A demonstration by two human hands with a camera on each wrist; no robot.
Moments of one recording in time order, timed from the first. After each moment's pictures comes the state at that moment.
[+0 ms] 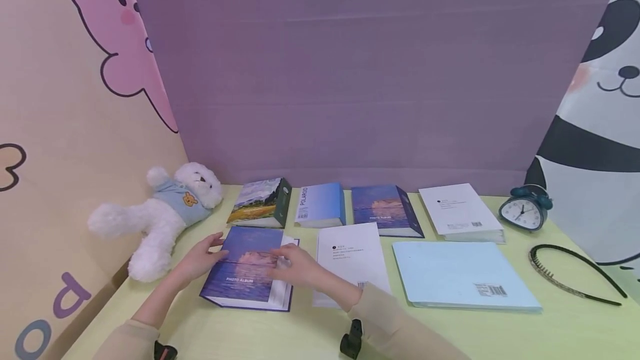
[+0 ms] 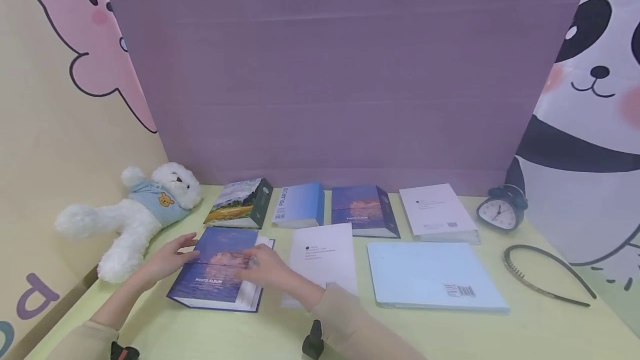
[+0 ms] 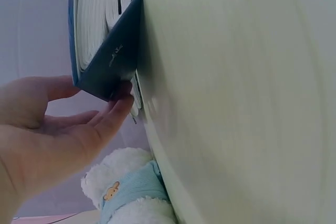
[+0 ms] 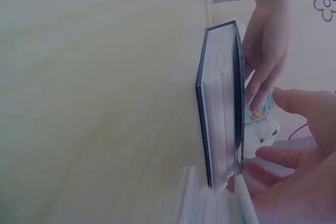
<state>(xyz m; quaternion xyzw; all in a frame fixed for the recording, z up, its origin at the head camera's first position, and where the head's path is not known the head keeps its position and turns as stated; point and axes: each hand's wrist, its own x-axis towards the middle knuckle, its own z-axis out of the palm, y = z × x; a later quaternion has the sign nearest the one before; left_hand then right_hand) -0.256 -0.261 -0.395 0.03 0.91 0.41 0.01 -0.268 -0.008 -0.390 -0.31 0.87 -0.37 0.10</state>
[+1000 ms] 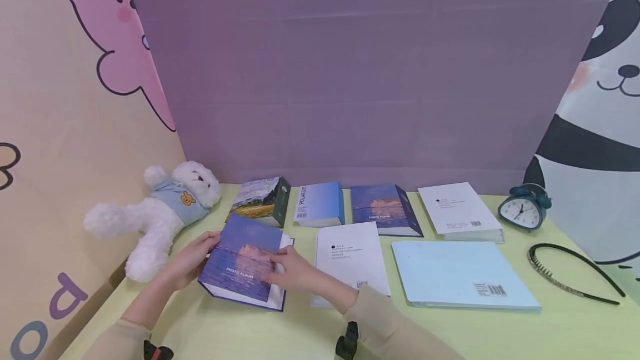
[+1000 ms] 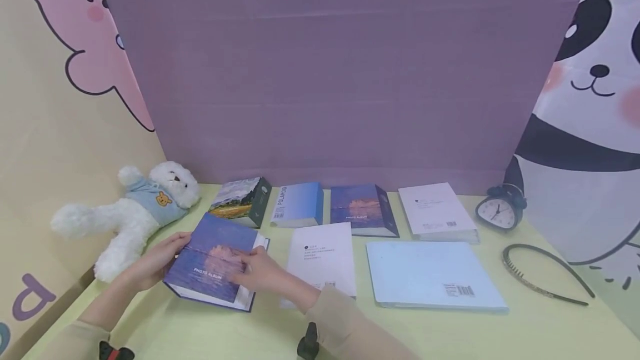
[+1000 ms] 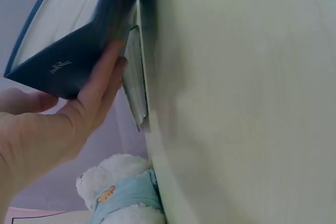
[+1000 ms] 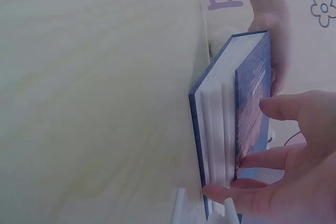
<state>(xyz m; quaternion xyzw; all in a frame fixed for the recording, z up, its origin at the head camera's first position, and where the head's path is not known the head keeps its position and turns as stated) -0.255 -0.265 -0.389 -0.02 0.76 0.64 0.11 -0.262 -0.015 -0.390 -0.29 0.89 -0.32 0.13</state>
